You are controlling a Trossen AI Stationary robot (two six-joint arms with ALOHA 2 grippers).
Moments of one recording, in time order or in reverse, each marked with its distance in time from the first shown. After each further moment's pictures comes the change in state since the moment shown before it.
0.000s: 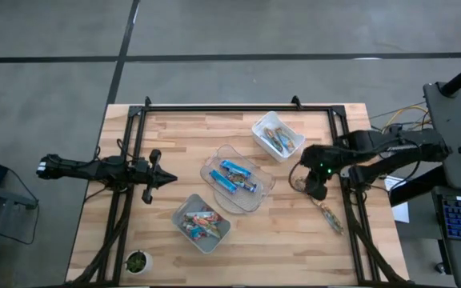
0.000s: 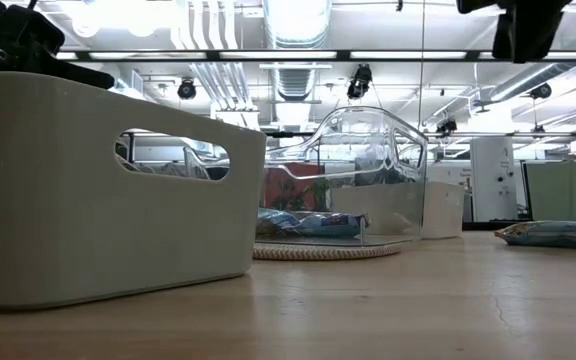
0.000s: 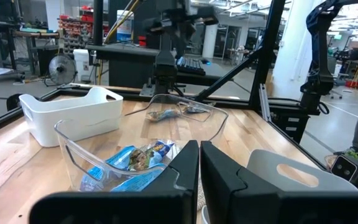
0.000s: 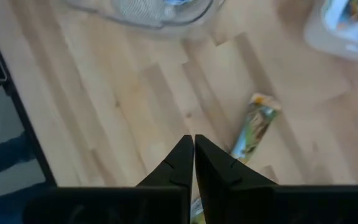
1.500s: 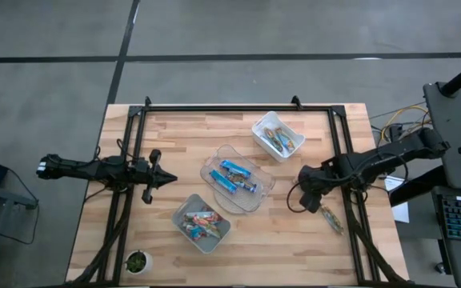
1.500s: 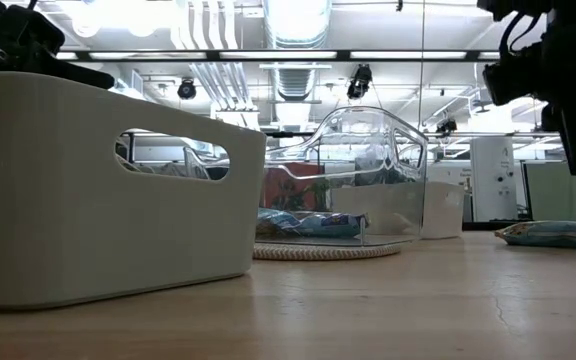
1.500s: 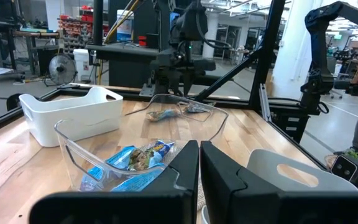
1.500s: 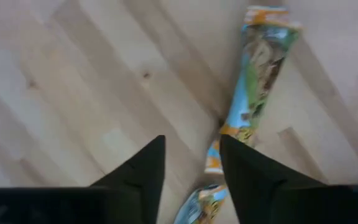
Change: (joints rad) left arm 0.000 0.000 0.000 0.000 0.000 0.000; right arm 0.131 0.017 -0.404 0.228 0.029 0.300
